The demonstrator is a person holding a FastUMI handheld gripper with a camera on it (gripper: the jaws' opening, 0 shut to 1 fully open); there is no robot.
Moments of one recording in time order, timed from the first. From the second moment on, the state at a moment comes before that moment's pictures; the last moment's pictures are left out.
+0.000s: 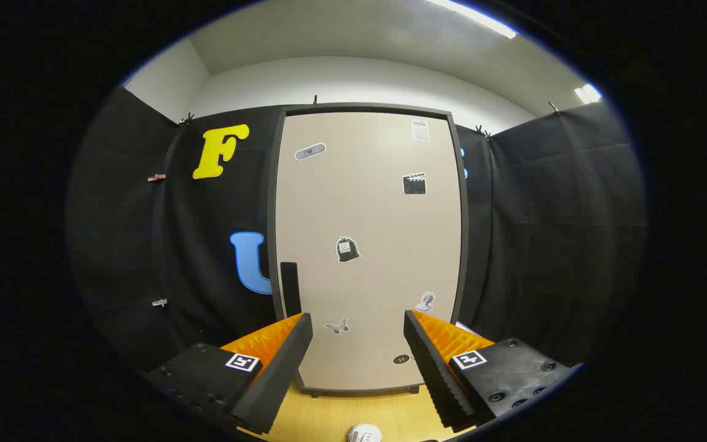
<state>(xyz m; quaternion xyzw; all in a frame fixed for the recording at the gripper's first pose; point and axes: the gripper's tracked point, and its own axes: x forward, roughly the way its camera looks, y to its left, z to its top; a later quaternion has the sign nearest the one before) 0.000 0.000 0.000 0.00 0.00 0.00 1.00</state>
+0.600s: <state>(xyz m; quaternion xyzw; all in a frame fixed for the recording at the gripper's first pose) 0.010 0.008 -0.004 0.01 0.01 0.00 1.00</state>
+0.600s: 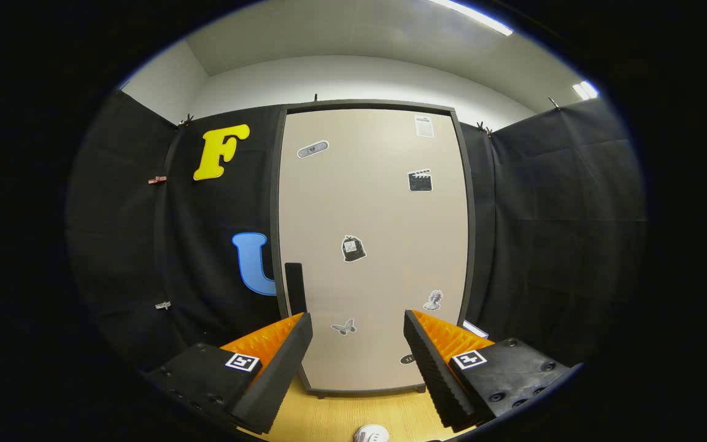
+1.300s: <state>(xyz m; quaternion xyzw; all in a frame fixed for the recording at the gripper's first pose) 0.052 0.043 -0.012 0.03 0.01 0.02 1.00</state>
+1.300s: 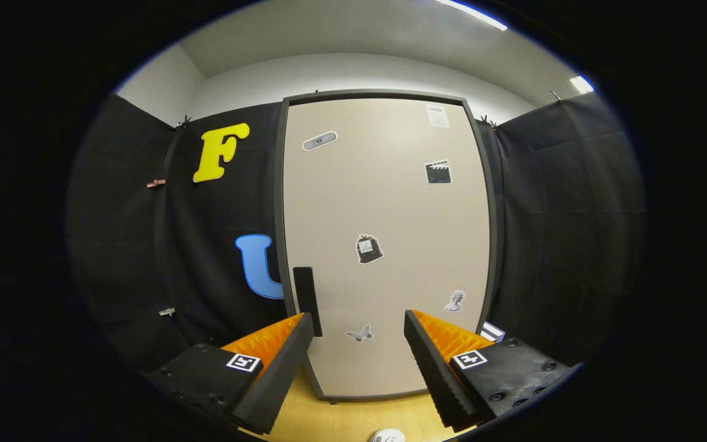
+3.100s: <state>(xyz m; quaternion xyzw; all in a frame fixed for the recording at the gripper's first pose) 0.199 0.113 -0.068 0.03 0.04 0.00 1.00</state>
